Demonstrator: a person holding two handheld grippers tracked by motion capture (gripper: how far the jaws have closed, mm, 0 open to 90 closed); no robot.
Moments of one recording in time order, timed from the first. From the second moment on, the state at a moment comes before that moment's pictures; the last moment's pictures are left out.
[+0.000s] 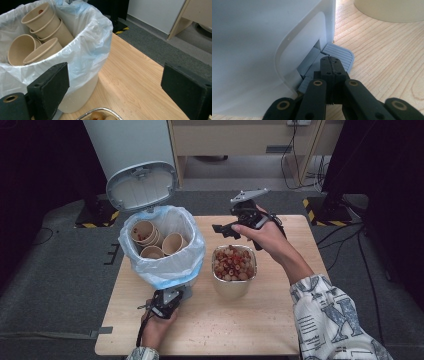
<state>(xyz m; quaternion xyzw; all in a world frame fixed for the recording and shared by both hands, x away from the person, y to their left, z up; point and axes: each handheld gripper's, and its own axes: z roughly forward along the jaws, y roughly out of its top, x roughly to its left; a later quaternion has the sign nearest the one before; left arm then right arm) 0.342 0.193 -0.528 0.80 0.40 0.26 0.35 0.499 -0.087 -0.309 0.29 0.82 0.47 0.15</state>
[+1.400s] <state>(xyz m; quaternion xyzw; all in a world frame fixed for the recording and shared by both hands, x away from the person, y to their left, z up) 0.342 0.193 -0.528 0.81 0.40 0.26 0.35 0.492 -0.160 -0.329 0.33 0.81 0.46 0.17</state>
